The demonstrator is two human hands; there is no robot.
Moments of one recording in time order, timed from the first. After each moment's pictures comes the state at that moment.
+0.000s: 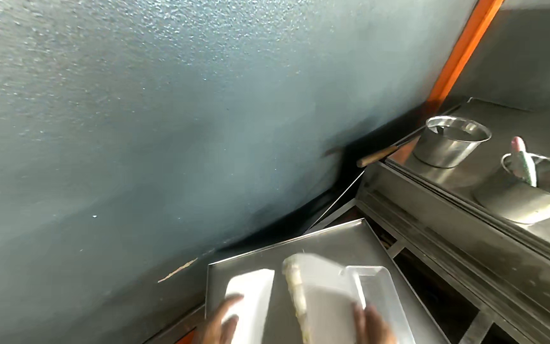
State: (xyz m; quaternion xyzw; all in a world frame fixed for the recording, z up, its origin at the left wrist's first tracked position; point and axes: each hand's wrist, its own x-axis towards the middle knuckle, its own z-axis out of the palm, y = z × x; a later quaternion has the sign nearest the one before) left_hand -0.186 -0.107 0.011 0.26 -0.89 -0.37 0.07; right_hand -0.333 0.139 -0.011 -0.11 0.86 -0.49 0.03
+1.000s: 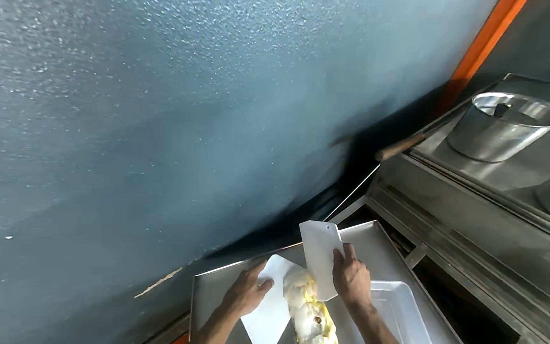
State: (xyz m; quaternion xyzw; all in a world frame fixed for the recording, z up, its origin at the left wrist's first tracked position) left_hand -0.333 -0.169 -0.082 0.25 -0.88 -0.34 -0.20; right_hand -0.473 0.045 -0.066 -0.05 0.94 -0.27 0.18
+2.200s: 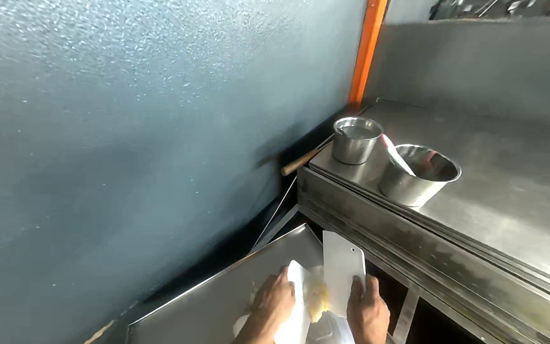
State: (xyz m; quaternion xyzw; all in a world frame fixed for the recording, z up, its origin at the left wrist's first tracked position) left_hand -0.435 0.036 0.005 0.20 -0.91 -0.22 -0.28; right_hand -0.443 0.211 -0.064 0.09 0.92 -0.34 -0.17
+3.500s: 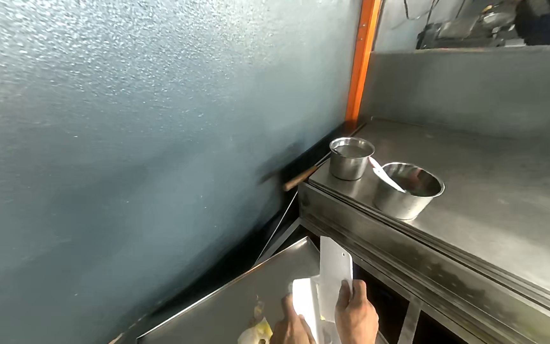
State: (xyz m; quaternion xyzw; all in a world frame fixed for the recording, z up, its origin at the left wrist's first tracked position) left_hand -0.372 0.095 0.078 0.29 -0.90 -0.29 -0.14; right_hand -0.441 0.185 -0.028 0.10 0.92 -0.35 -0.14
